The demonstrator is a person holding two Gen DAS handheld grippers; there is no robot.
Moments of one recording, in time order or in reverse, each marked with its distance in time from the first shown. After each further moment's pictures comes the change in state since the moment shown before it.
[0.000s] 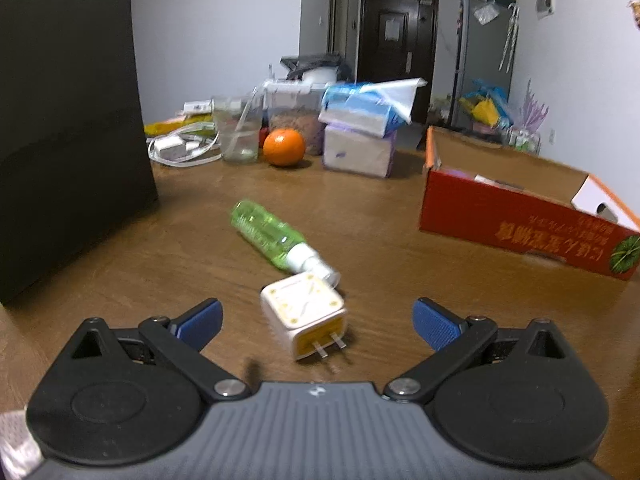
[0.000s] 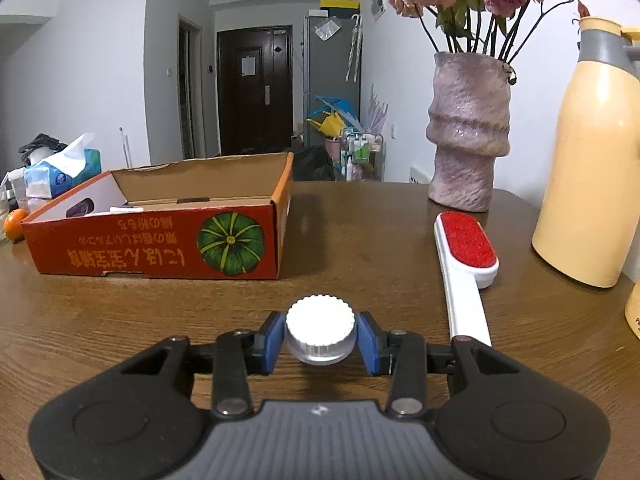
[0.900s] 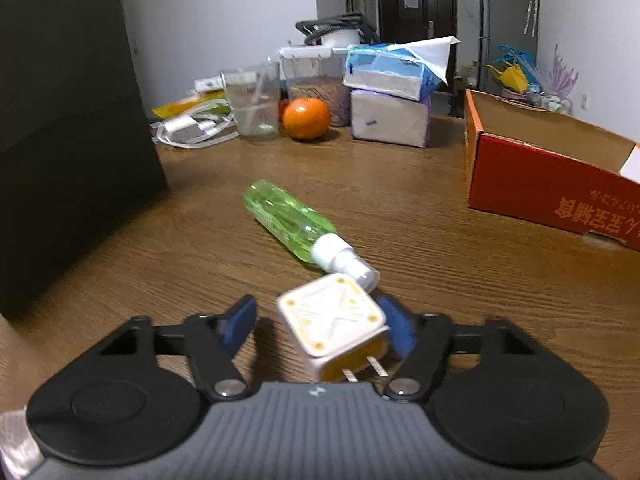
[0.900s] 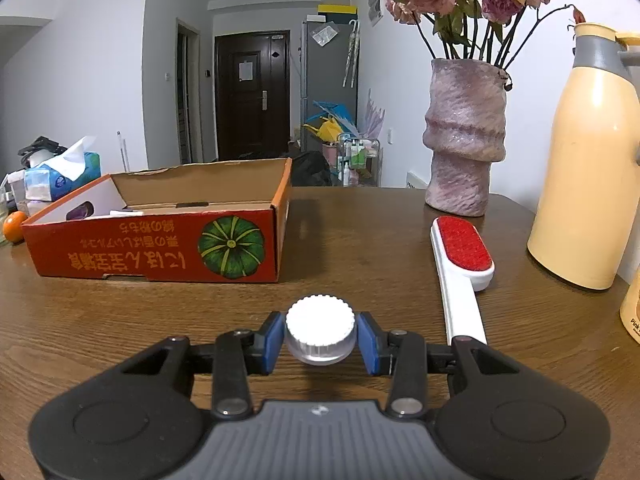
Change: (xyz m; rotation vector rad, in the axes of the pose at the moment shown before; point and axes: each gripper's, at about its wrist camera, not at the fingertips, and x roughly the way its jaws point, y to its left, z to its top) left arm 0.046 0.001 0.007 0.031 0.081 0.087; right arm -0.005 0.001 -0.002 0.000 -0.017 -0.013
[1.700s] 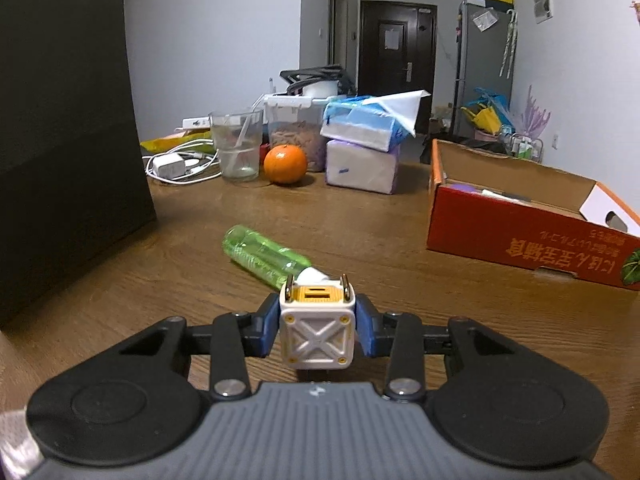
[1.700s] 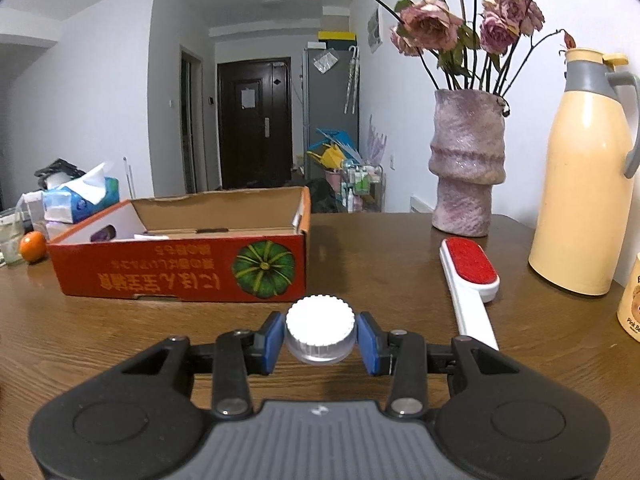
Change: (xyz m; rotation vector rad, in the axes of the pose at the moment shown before) left arm -0.040 -0.002 -0.001 -0.014 -0.142 -0.076; right arm -0.030 0.022 -0.006 0.018 -0.093 0.018
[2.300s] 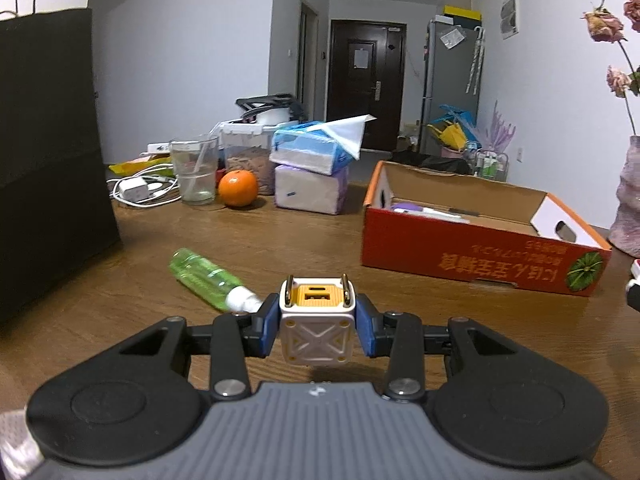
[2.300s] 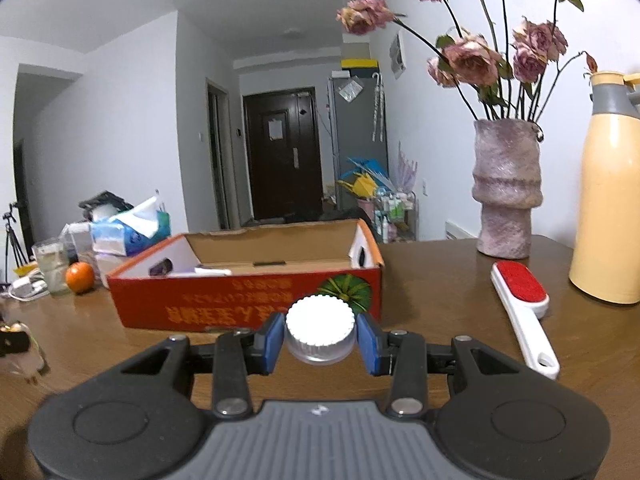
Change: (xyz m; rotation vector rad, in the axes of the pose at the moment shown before) left arm -0.028 -0.037 0.001 0.023 -0.063 -0.092; right arm -0.022 0.043 0.004 0.032 -0.098 0.105
